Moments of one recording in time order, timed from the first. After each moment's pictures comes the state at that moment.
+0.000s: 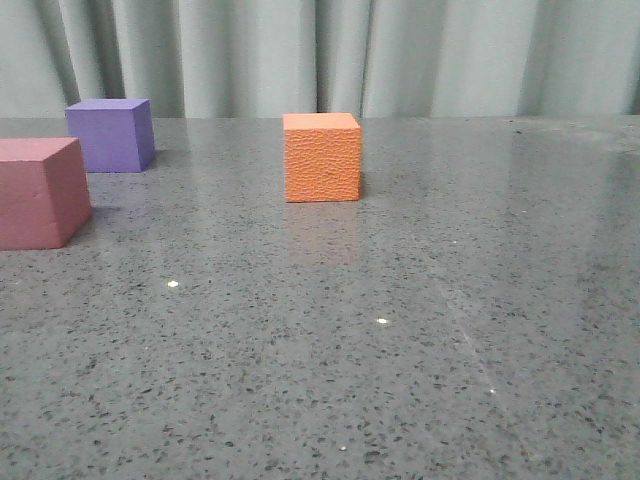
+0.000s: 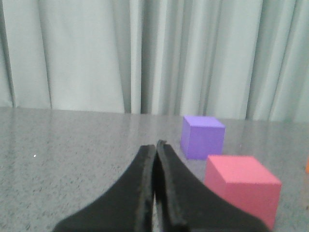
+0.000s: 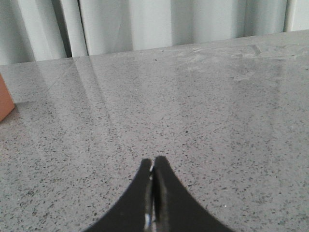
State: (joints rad) left arm -0.03 0.00 -0.01 0.03 -0.07 -0.13; right arm 0.03 -0.01 0.03 0.00 0.13 0.15
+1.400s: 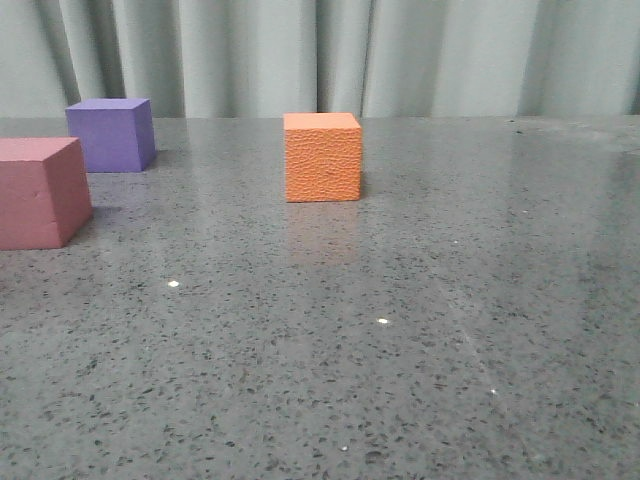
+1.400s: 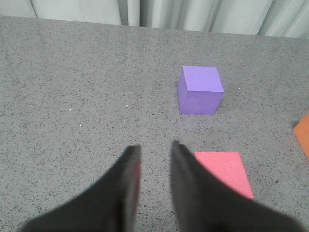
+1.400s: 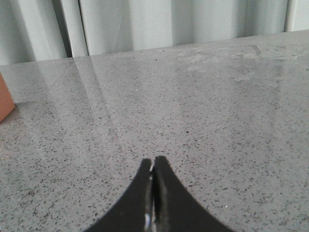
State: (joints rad) left arm -0.03 0.74 -0.94 0.01 0.75 -0.13; right arm 0.03 -0.01 0.03 0.00 0.13 0.15
